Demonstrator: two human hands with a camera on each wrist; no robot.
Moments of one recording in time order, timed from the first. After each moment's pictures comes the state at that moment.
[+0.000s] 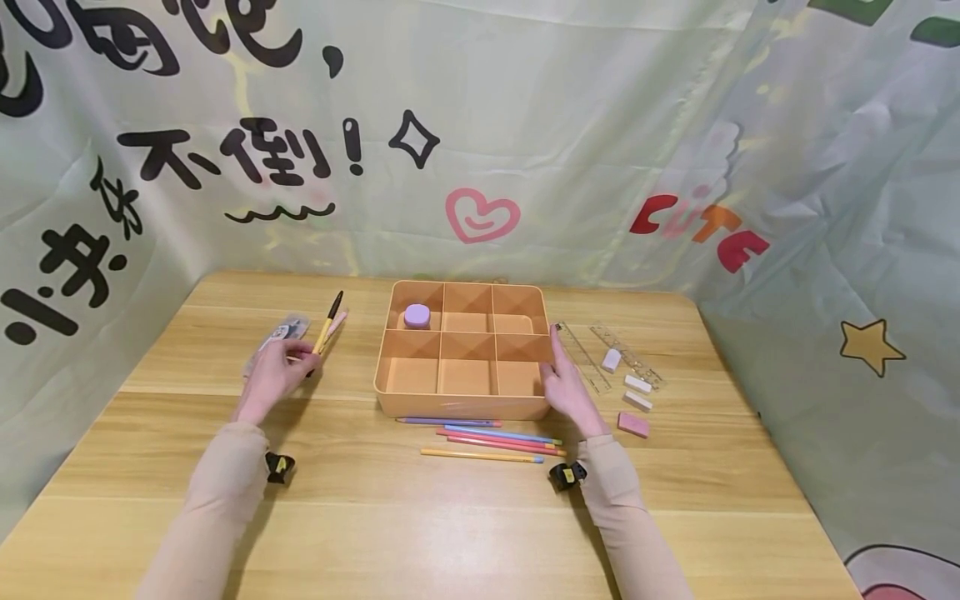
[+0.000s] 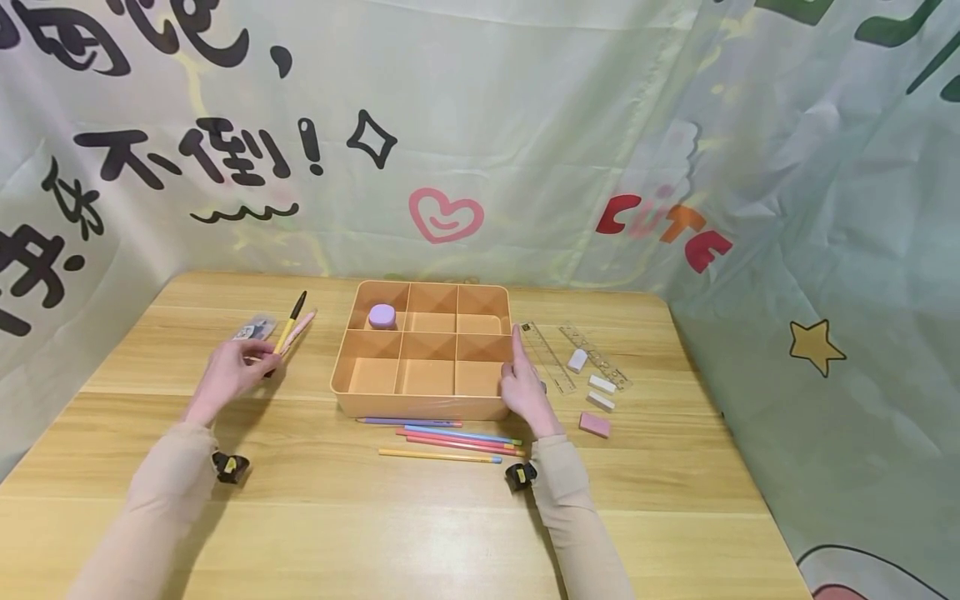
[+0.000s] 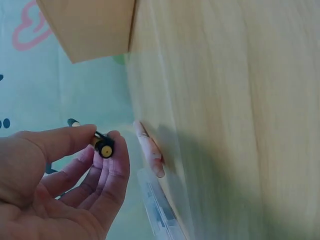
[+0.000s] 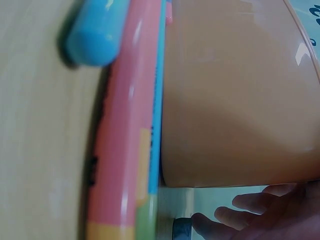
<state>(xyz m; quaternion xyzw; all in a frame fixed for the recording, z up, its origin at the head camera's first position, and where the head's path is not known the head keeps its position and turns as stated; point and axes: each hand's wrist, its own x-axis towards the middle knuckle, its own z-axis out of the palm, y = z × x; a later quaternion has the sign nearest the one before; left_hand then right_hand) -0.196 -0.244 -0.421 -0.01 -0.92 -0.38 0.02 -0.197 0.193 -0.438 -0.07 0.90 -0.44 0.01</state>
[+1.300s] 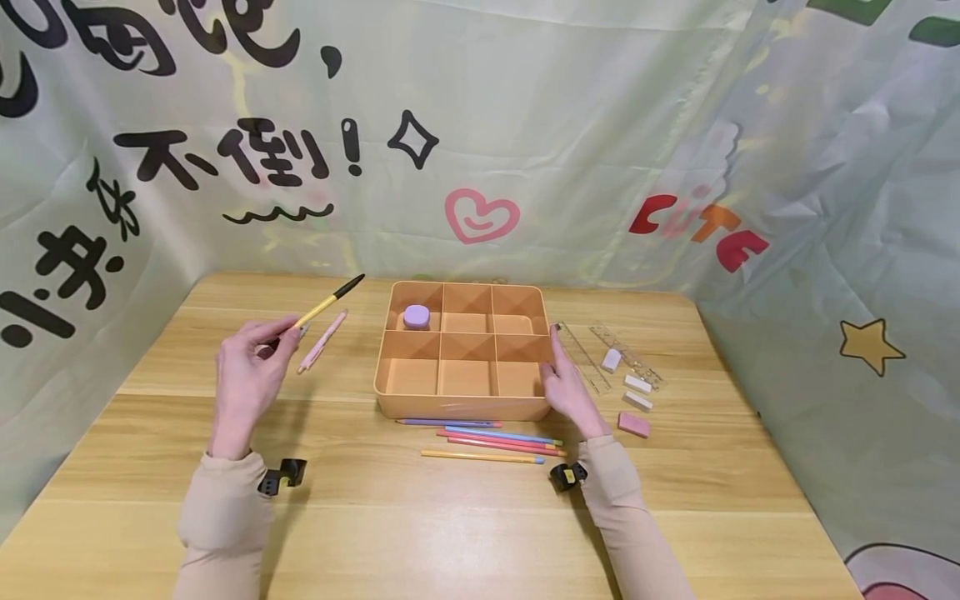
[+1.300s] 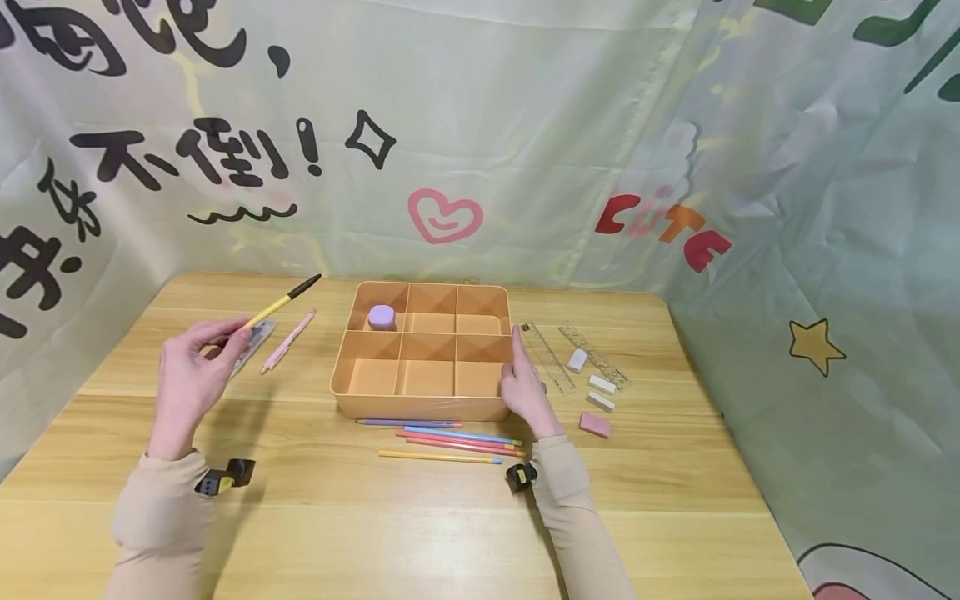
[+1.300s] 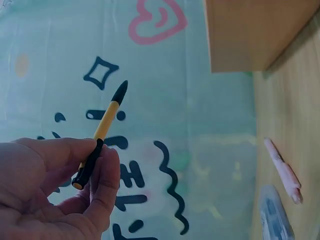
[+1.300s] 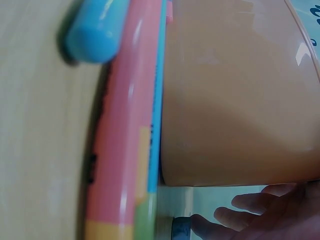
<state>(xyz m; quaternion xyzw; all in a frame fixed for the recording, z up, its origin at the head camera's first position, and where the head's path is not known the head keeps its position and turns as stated) -0.152 -0.210 -0.360 0.04 -0.85 -0.46 0.25 -0.198 0.194 -0.436 -0.07 0.90 -0.42 0.02</state>
